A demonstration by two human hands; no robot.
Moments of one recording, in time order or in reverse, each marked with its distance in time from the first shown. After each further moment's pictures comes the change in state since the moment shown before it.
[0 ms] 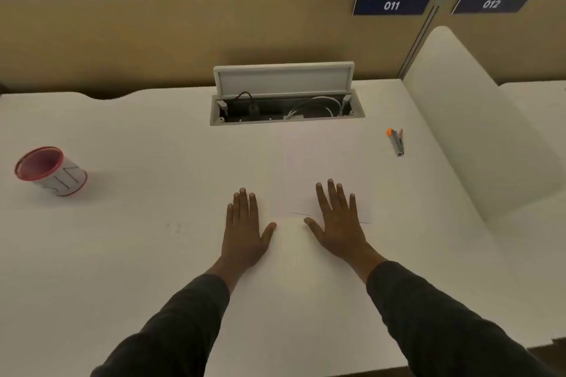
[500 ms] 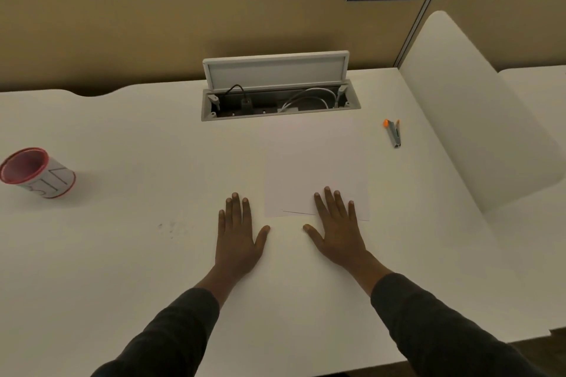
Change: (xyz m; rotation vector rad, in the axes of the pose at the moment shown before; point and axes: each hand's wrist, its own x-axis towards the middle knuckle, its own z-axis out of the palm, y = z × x) left_hand -0.015 -0.002 0.007 -0.014 -0.008 -0.033; right_hand -0.021 0.010 0.017 0.029 -0.088 0.032
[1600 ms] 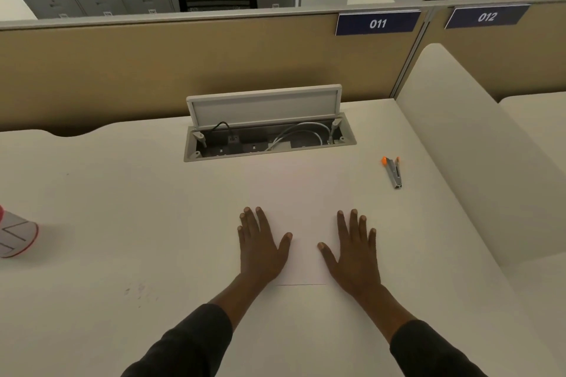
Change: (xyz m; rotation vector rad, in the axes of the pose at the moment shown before) left_hand 0.109 0.095 -0.015 -0.217 -0.052 -0.165; right_hand 0.062 0.059 -0.003 0.048 0.128 0.223
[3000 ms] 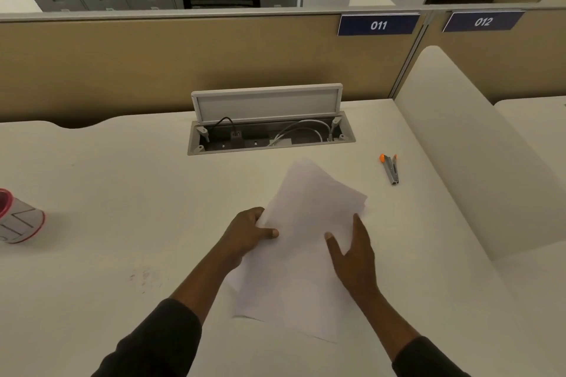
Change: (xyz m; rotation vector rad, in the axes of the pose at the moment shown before) left_hand -0.012 -0.007 -0.084 -0.818 -0.320 -0.126; right_hand -0.037 -0.037 -0.048 0.731 0.119 0.245
